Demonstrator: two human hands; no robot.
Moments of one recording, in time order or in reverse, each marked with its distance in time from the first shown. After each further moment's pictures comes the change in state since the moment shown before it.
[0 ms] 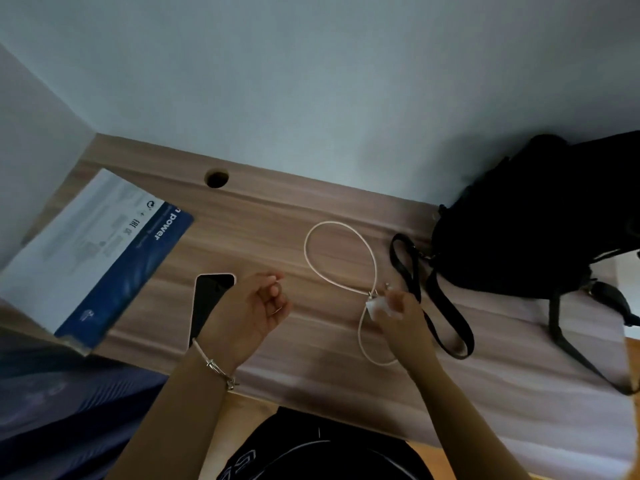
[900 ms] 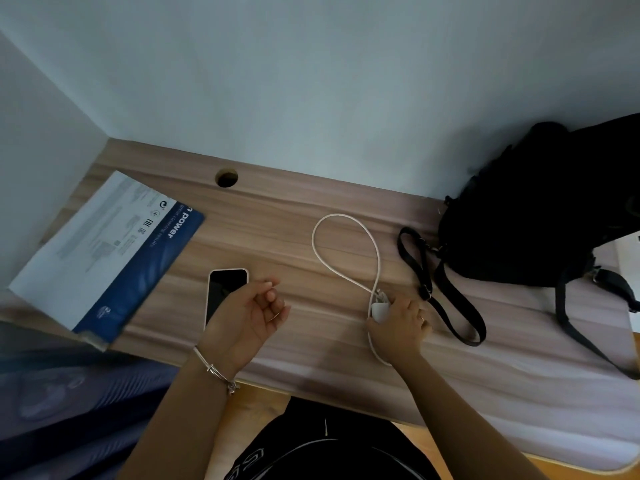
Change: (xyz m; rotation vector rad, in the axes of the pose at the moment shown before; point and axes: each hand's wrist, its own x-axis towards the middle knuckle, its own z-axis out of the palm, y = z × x) left_hand -0.010 -0.004 -0.033 -0.042 0.010 -0.022; right_hand 0.007 0.024 0.047 -0.569 0.162 0.038
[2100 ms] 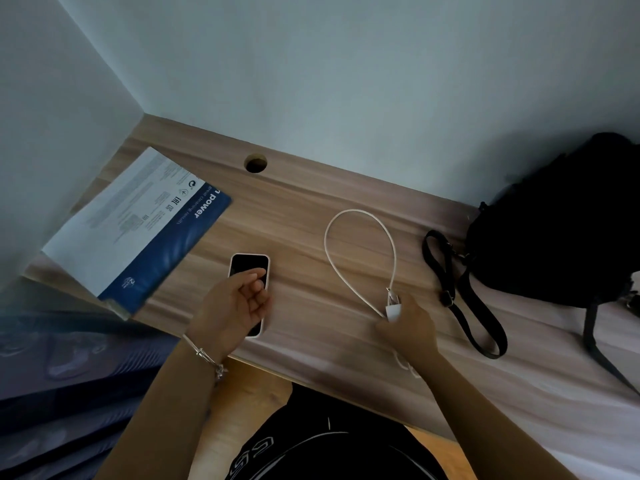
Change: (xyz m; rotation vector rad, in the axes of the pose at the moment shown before) left_hand -0.004 0.015 -0.041 -0.010 0.154 0.071; right_hand 0.001 -0.002 -0.006 0.203 -0.155 -0.218
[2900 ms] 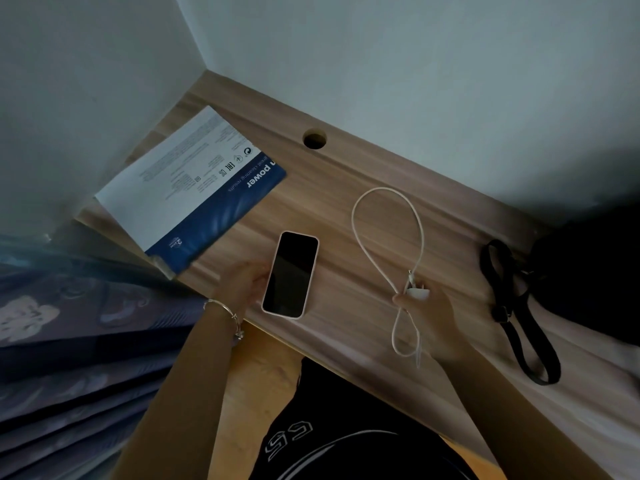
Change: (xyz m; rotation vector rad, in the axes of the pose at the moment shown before) left_hand 0.057 -0.004 -0.090 0.297 0.272 0.092; right_hand 0.013 -0.054 0.020 0.404 -0.110 0.136
